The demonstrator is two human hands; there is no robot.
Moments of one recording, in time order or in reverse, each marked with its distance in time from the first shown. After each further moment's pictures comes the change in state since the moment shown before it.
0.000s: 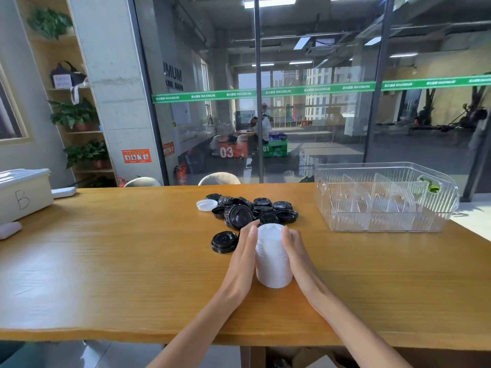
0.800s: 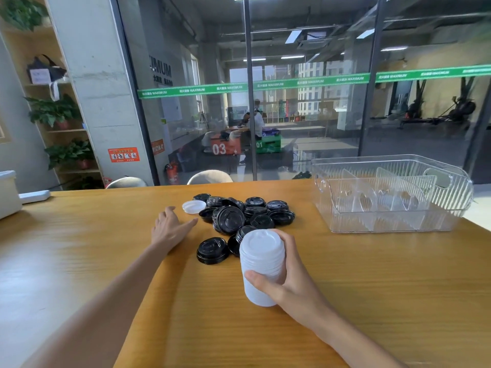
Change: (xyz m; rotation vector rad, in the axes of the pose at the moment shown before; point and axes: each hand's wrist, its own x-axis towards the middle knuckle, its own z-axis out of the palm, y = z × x) left_hand 0.169 -0.077 -0.169 0.892 0.288 -0.298; right_hand 0.007 0.021 -0.001 -0.094 -0.080 -0.207
